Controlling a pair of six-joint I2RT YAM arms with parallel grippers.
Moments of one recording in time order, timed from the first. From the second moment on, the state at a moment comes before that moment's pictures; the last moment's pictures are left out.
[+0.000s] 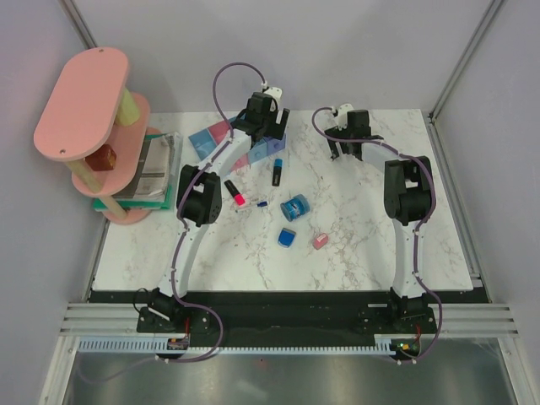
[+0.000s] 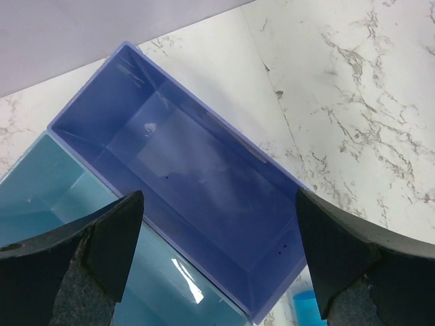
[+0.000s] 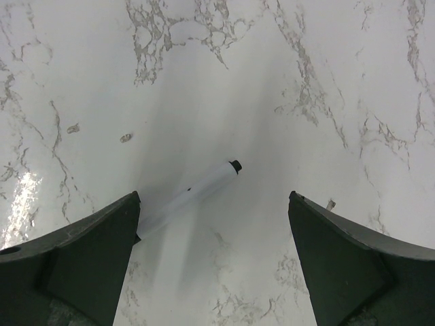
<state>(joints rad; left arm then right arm) -0.42 2.57 2.37 -0.36 -0.13 0.02 0.15 2.31 1.72 -0.09 0.08 -0.27</state>
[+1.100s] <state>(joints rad) -0.58 2.57 2.37 -0.36 -0.04 0.13 0.15 2.03 1.34 -0.12 0.08 -0.25</state>
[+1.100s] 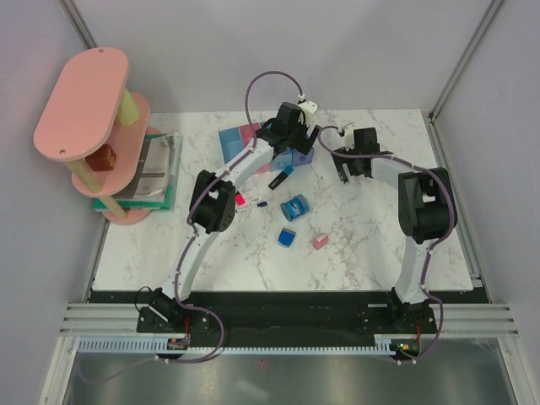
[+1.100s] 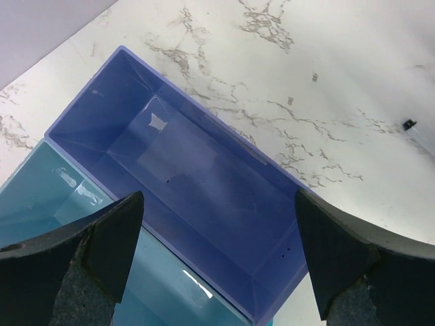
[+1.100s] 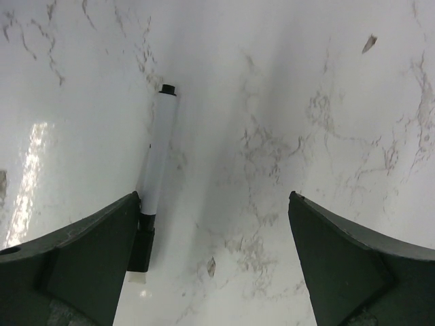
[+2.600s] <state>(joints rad) -0.69 2.51 2.26 -0.37 0.08 0.14 0.15 1.71 1.01 -0.28 0.04 -0.23</state>
